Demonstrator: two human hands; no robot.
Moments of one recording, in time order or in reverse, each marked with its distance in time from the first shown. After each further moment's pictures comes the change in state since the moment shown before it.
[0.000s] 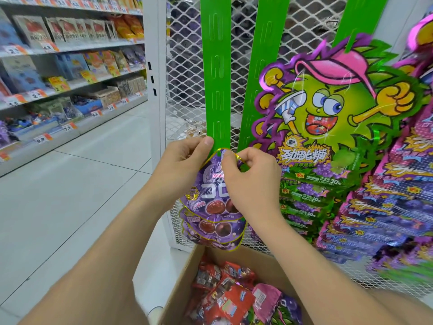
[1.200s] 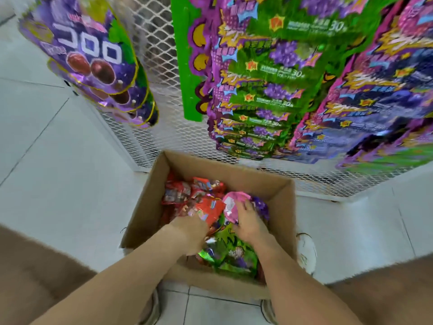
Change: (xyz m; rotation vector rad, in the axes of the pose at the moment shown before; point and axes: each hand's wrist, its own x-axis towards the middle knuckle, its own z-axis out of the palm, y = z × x) left_hand -0.161 -0.275 0.144 1.189 -1.255 -0.389; right_hand -0.242 0.370 -0.045 -0.764 -1.025 0.606
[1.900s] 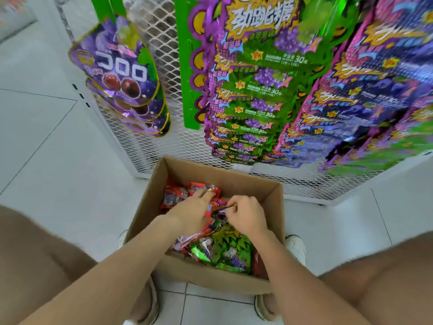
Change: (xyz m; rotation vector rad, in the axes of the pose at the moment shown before) left_hand -0.007 -0.012 -0.027 -0.350 0.332 0.149; right_hand -0.070 -0.048 -0.076 0.162 0.316 -0.025
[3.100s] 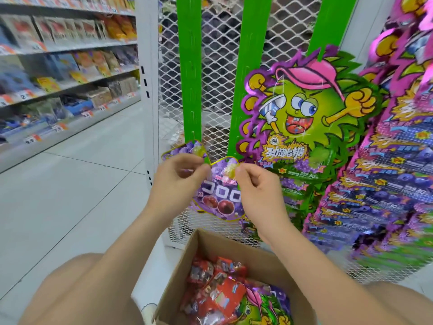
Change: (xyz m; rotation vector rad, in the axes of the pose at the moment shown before) left_hand -0.126 0.053 -0.243 -0.847 1.130 0.023; right_hand -0.018 -0.214 -0.200 0.870 0.364 -0.518
